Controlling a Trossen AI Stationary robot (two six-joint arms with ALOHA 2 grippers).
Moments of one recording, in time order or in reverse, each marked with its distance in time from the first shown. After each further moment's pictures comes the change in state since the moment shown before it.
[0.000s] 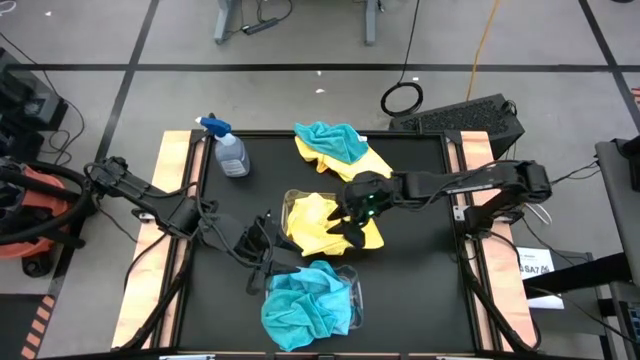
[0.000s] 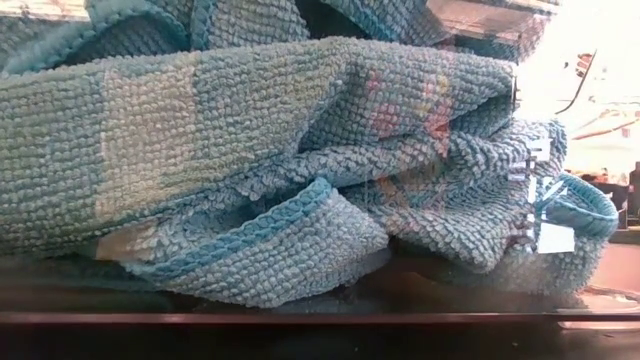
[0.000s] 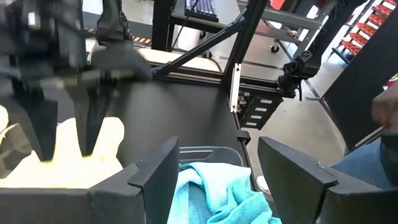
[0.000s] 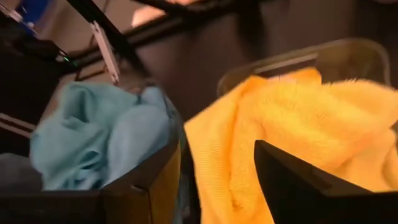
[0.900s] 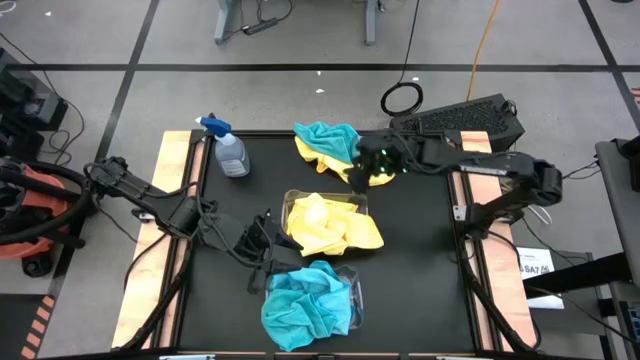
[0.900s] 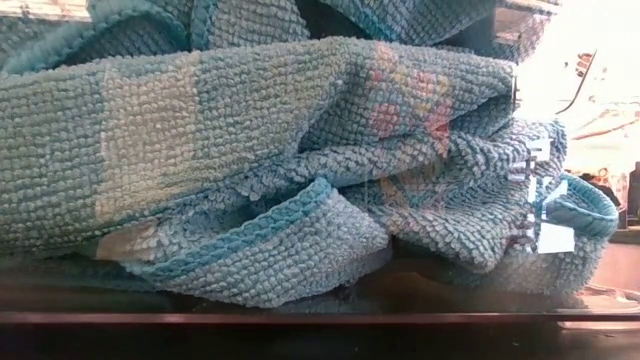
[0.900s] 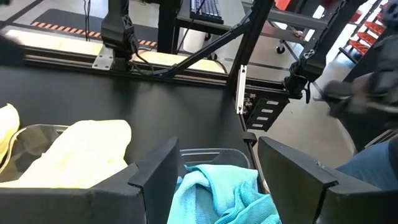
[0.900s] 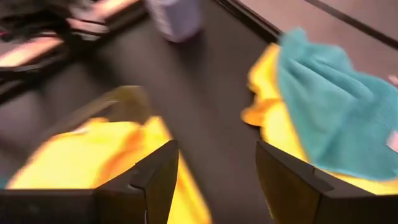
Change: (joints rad) left arm 0.001 0.000 0.000 -0.001 -0.024 0.017; right arm -0.293 -0.108 0.002 -0.184 0.285 -0.007
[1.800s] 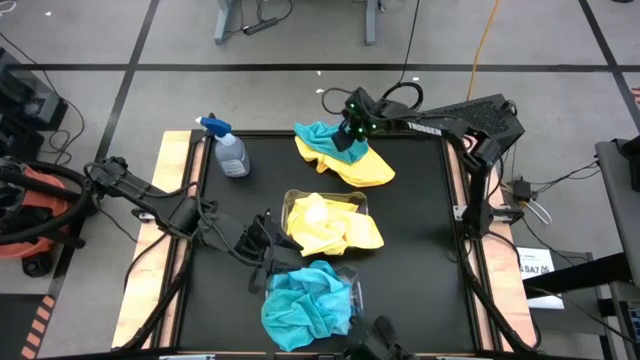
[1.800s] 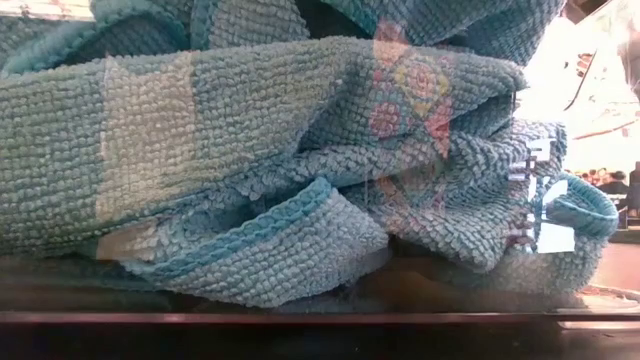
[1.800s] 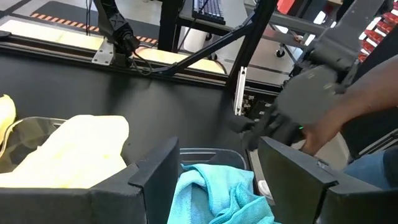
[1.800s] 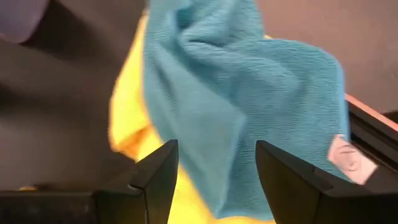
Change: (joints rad) left arm -0.001 0.000 0.000 -0.002 -0.002 -0.047; right arm -0.391 0.549 0.350 -0.109 -0.207 -0.034
